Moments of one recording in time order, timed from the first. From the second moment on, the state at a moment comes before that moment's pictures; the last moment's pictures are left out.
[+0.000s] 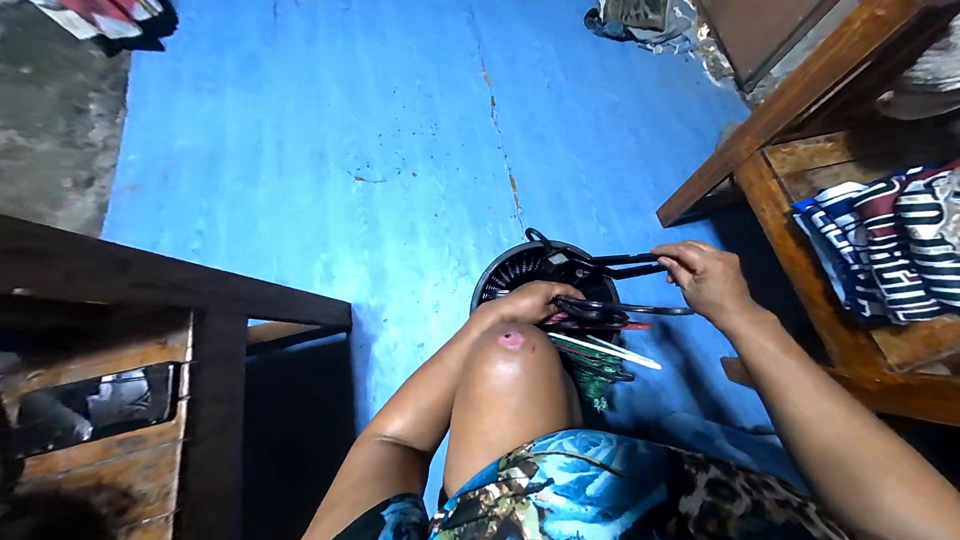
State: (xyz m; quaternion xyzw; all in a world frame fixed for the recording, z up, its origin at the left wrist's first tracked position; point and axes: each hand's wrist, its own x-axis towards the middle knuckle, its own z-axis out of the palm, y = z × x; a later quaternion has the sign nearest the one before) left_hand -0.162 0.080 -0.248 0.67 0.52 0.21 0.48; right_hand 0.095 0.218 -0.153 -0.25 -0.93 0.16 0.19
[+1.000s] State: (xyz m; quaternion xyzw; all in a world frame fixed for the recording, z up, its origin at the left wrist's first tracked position) left_hand -0.169 0.079 -0.262 0.70 0.50 0.25 0.44; right_hand 0.092 0.206 -0.171 -0.30 -0.87 0.31 0.23
